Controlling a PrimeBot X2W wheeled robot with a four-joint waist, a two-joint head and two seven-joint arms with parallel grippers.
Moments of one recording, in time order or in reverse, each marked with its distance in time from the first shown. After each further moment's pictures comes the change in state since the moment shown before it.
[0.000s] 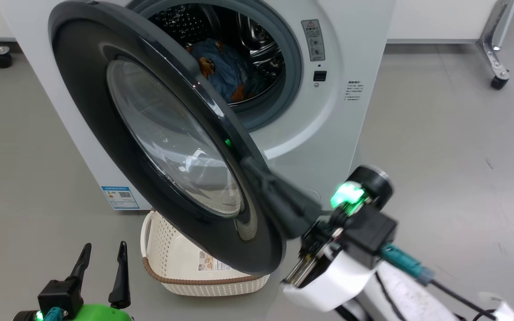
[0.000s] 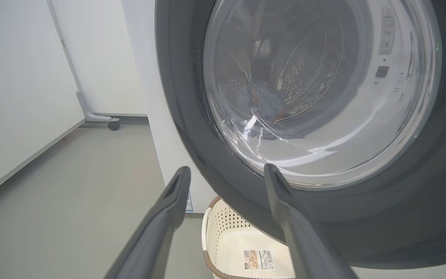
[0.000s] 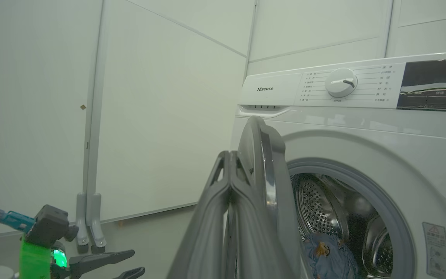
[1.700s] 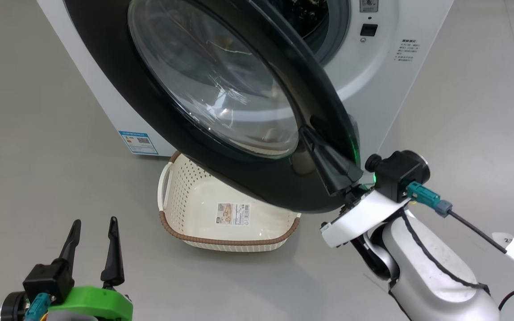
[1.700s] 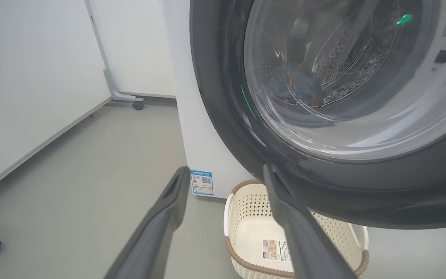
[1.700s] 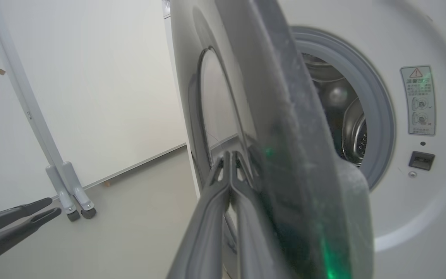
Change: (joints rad) left arm -0.038 -0.028 0.052 -0.057 0.010 -0.024 0.000; right arm -0.086 -0.021 -0.103 0.345 0.121 0.008 0.000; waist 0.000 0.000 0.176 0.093
